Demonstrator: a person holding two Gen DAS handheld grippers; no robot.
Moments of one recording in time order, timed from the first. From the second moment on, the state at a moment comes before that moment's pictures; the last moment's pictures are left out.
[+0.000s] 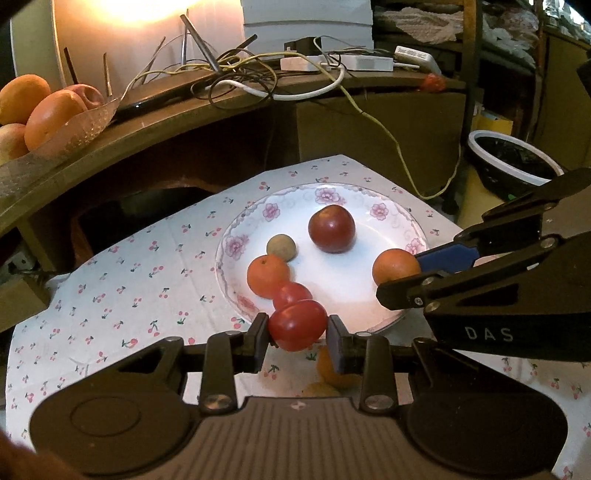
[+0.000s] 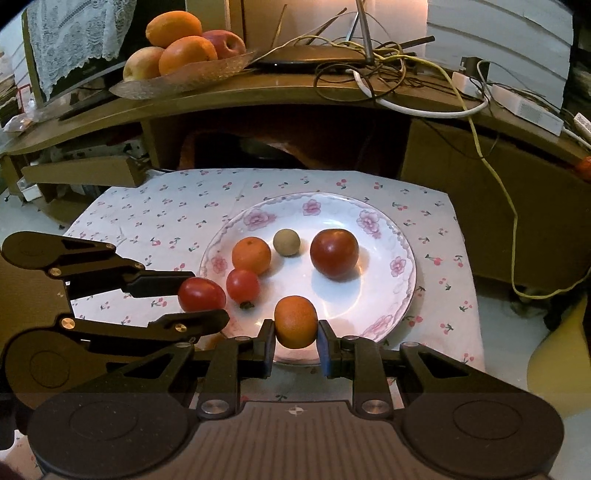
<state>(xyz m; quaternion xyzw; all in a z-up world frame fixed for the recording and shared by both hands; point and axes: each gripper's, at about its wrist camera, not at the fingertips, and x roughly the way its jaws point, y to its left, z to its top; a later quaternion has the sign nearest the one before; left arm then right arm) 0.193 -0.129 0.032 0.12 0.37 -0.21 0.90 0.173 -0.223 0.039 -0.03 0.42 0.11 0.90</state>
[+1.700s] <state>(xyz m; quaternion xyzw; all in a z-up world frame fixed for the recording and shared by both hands) 0.213 -0.141 0.025 0.11 0.37 -0.21 0.90 0.192 -0.237 0.025 -0.02 0.42 0.08 0.90</state>
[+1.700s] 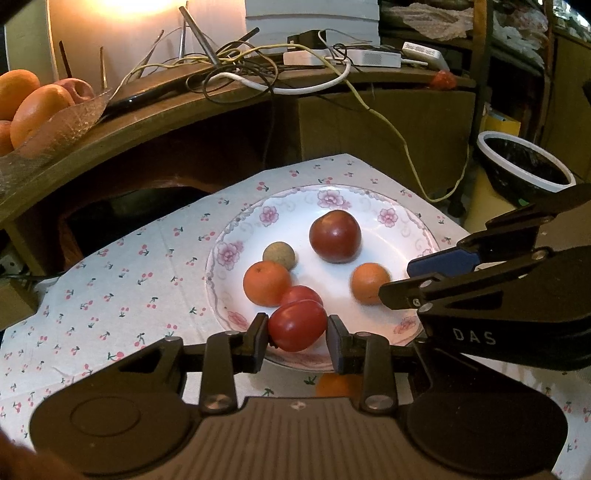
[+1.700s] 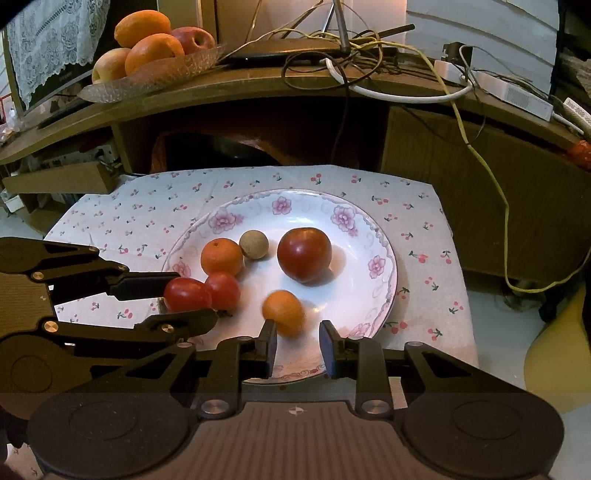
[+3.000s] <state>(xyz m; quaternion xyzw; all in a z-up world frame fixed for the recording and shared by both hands) 0.161 -0.120 0.025 0.12 0.40 -0.20 0.89 0.159 -0.228 0.034 -0.02 0.43 0.13 0.89</state>
